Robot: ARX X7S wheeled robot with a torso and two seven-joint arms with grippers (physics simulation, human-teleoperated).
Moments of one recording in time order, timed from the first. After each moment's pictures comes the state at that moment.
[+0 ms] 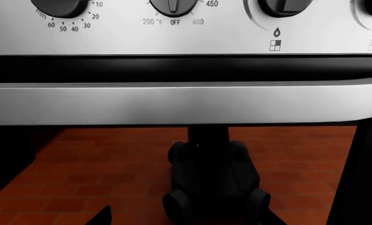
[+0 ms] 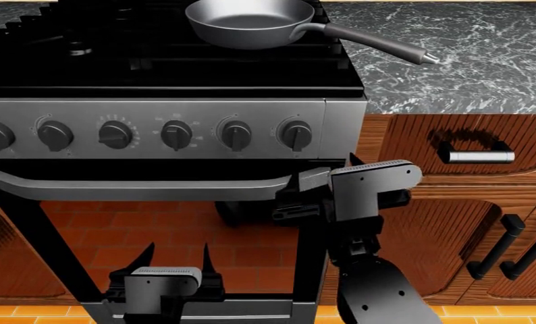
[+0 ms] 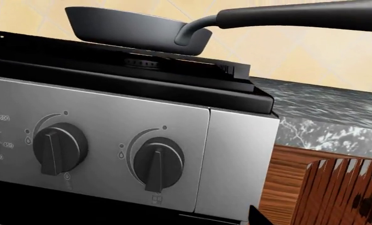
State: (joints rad) left arm -0.02 -0.15 0.19 -0.01 -0.16 -0.01 -0.17; right arm 0.39 0.06 -0.31 -0.46 0.05 0.75 0.21
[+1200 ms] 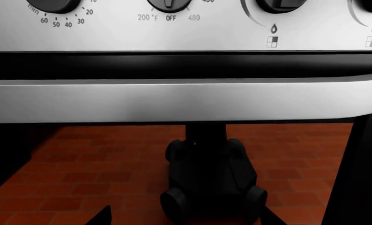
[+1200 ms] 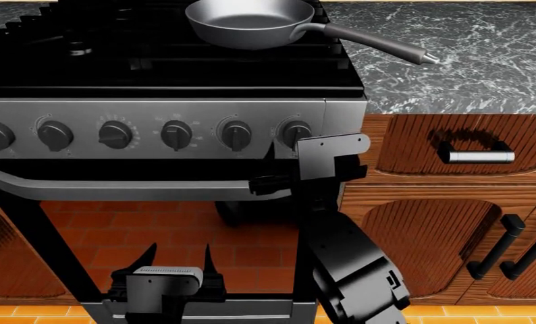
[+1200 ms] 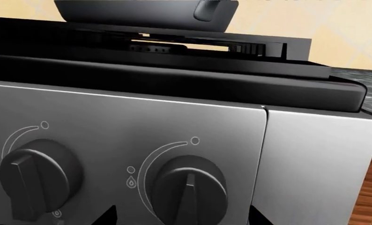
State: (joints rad) left arm -0.03 -0.18 0.22 -0.02 -0.19 -0.01 -0.19; right arm 0.67 0.04 -0.45 0.11 0.24 0.45 0.36
